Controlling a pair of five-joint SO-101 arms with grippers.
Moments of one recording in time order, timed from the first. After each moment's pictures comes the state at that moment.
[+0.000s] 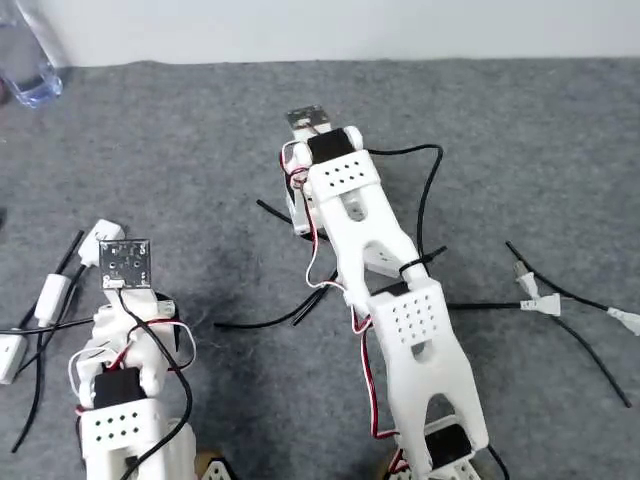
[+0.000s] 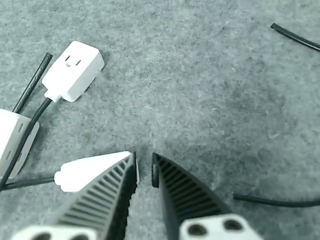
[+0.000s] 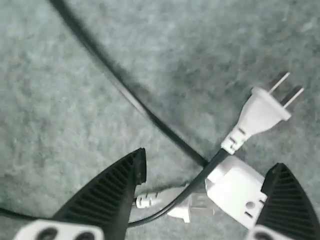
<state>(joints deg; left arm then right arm) -17.3 -70.0 85.3 46.8 -0.2 -25.1 55.6 -59.8 99.3 -8.0</state>
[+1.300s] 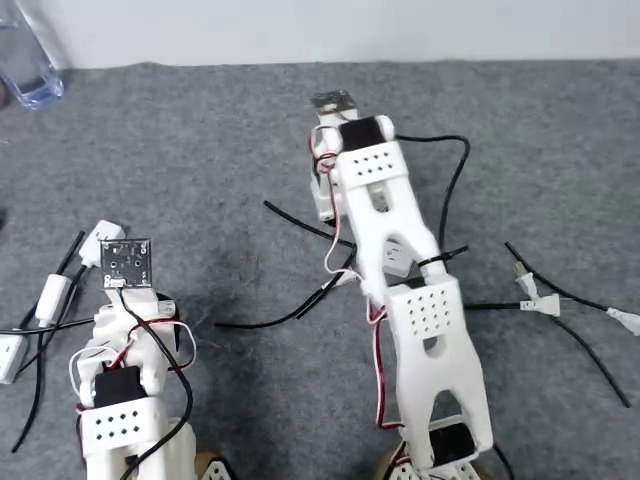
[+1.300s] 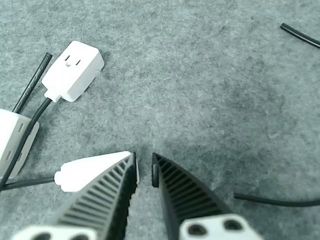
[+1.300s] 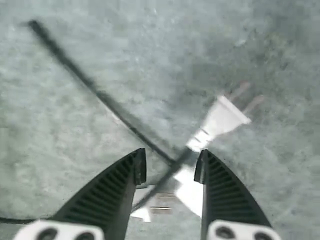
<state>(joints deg) -17.3 -70.0 85.3 46.8 -0.2 -18.2 55.1 -62.2 100.4 -2.9</state>
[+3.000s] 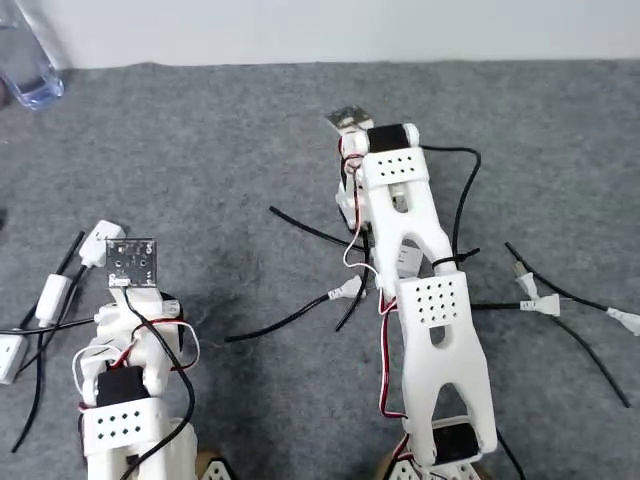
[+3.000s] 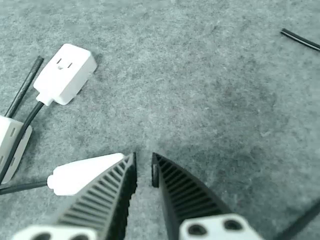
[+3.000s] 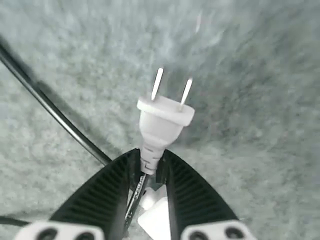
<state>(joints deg) -15.7 -70.0 85.3 46.8 -0.2 -13.8 63.6 -69.5 100.4 11.0</state>
